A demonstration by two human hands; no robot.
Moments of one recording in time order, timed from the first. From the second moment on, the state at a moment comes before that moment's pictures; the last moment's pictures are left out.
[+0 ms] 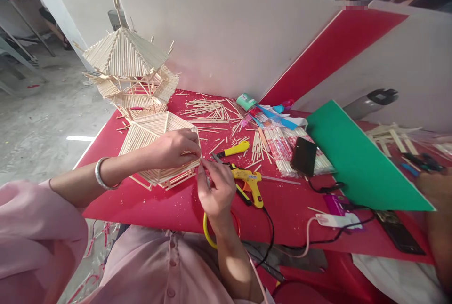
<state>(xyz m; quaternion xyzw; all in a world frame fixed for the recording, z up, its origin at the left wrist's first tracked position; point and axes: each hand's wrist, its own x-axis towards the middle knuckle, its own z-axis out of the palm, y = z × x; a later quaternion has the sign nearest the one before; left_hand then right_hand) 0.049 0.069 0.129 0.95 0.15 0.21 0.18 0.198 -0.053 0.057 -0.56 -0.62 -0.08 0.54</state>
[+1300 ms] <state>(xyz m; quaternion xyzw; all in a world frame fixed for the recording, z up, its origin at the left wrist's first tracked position) 0.061 0.054 0.143 0.99 0.09 0.12 -0.03 0.340 -0.117 0.004 -0.87 -0.44 0.11 0.19</state>
